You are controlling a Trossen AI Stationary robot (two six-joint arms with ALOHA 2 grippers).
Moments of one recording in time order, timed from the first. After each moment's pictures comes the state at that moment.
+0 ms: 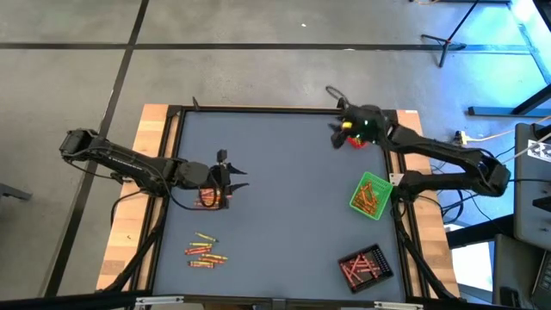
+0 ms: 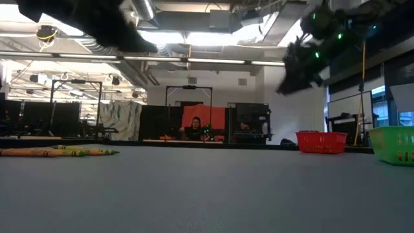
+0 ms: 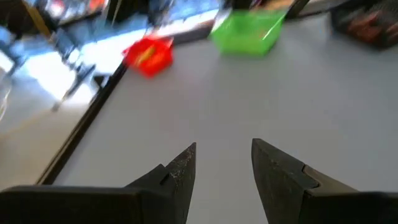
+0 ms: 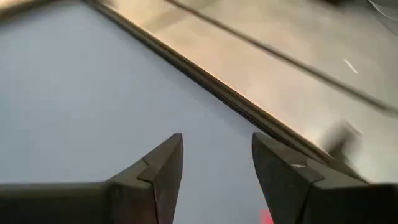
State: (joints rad) left arm -0.18 1.03 0.53 0.10 -0.39 0.10; right arm -0.57 1.08 0.66 -0.11 0.11 0.09
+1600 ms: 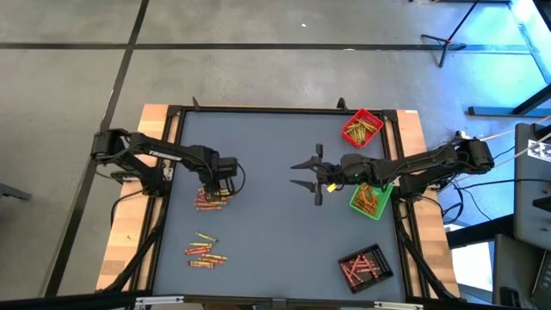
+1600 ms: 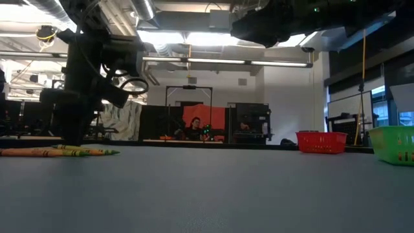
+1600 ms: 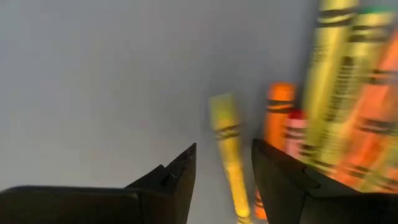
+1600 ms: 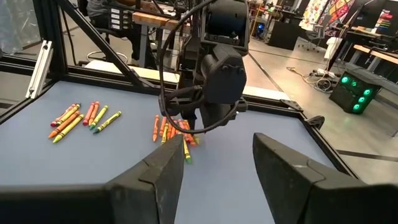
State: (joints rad) left arm 0.15 1.47 0.71 -0.82 -0.08 -0.16; right arm 0.07 1.31 0.66 0.51 0.09 -0.18
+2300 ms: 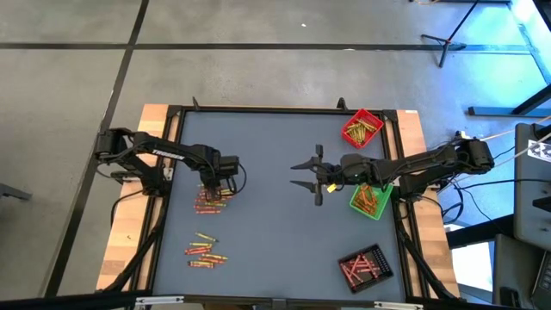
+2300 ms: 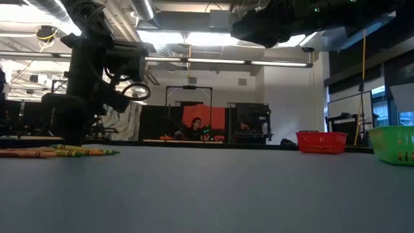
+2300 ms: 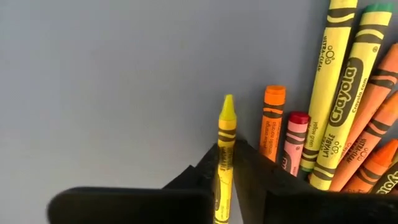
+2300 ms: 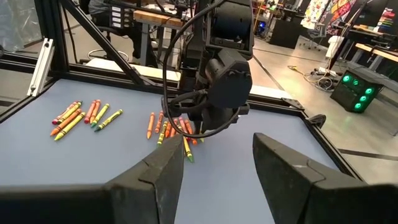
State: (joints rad) left arm 0.18 1.51 0.71 -0.80 -0.08 -0.12; right arm 0.07 1.31 0.66 0.50 0.09 -0.18
